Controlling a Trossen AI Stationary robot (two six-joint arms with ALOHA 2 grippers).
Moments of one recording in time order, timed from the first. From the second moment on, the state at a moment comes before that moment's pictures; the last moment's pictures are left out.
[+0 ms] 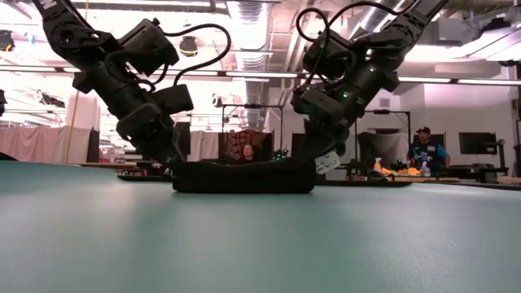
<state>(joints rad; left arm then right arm) 0.17 1.39 0.46 0.20 0.00 -0.04 -0.20 1.66 0.88 -0.02 -0.10 0.27</state>
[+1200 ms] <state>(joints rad) 0.33 1.55 0.47 0.27 0.02 -0.03 -0.35 1.74 0.89 -0.02 0.00 0.37</state>
